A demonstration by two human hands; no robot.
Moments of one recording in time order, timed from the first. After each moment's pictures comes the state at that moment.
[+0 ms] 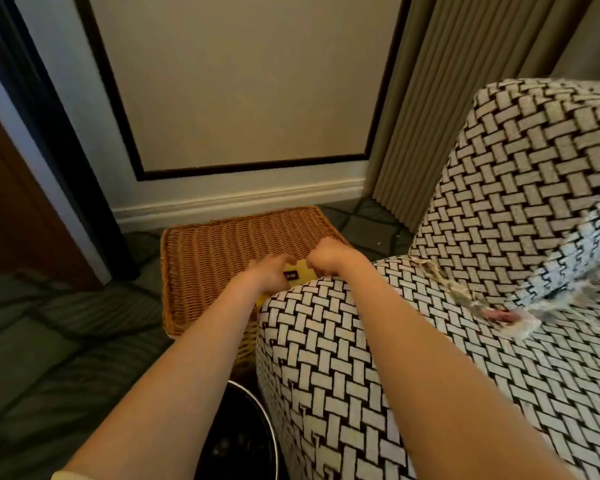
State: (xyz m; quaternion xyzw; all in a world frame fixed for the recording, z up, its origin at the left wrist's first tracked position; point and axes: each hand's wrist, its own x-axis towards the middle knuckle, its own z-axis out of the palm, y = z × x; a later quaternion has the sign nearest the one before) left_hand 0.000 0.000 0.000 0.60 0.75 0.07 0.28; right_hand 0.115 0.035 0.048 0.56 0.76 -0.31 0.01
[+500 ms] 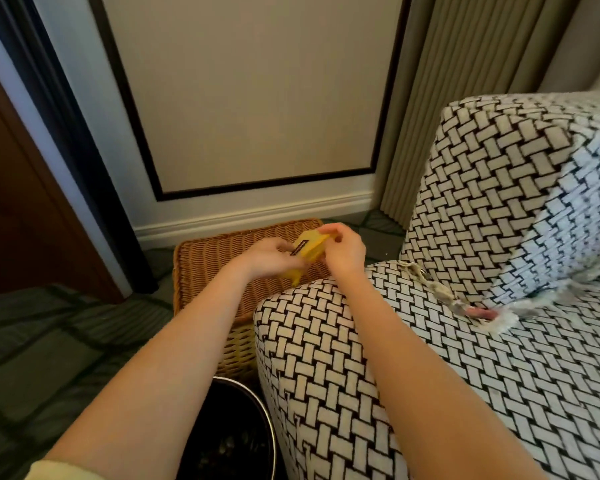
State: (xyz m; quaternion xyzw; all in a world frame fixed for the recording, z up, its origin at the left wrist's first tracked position) left_hand 0.014 -0.026 0.062 0.54 0.74 0.22 0.33; right_hand 0.140 0.022 0.046 0.51 0.60 -0.43 -0.44
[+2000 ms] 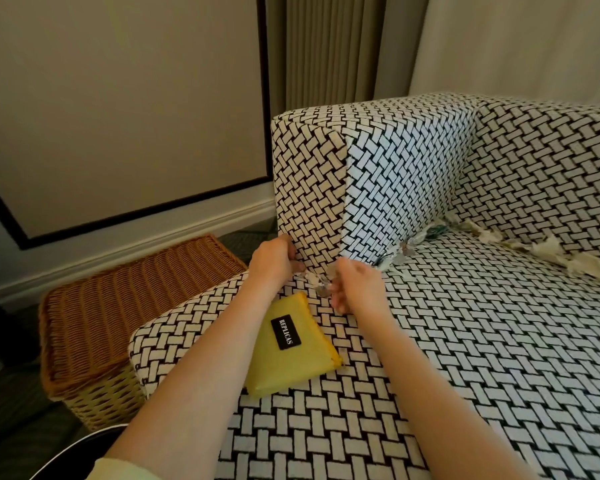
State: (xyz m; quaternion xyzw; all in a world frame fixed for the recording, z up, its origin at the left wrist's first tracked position) left_hand 0.200 0.013 0.066 0.68 0.68 0.23 0.14; right_hand 0.335 -0.050 0.069 0.58 0.48 -0.45 -0.48
